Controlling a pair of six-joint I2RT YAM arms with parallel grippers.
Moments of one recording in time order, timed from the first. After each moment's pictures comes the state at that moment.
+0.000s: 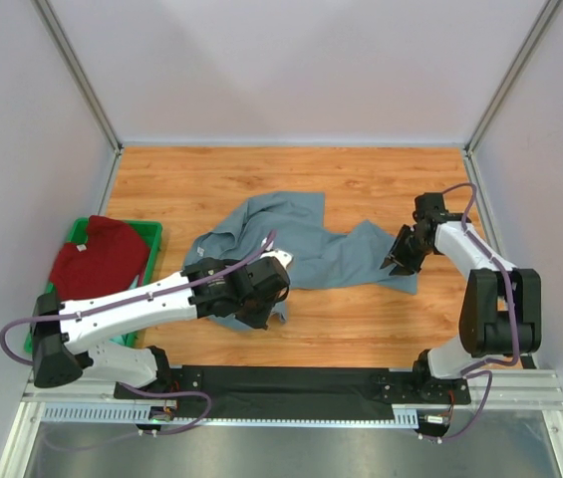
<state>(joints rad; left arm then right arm) -1.18 1.28 1.14 -0.98 -0.18 -0.66 0.01 1.52 0.98 -0.76 -0.21 0.57</state>
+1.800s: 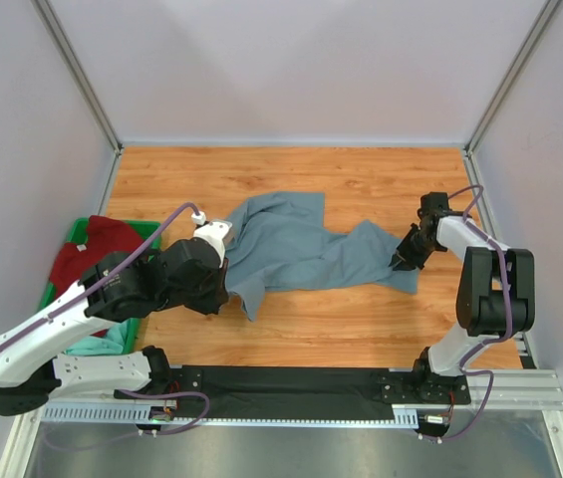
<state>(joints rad) -1.12 0.99 1.35 -1.27 -0.28 -0.68 -0.06 1.66 1.00 -0.65 -0.17 0.63</state>
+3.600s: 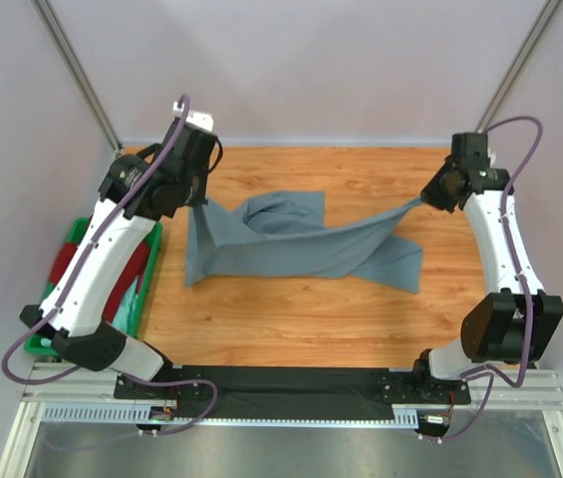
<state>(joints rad) -0.64 1.42 1.93 -1.37 -0.51 -0.31 -0.06 1.48 1.39 -0.85 0.04 0.62</state>
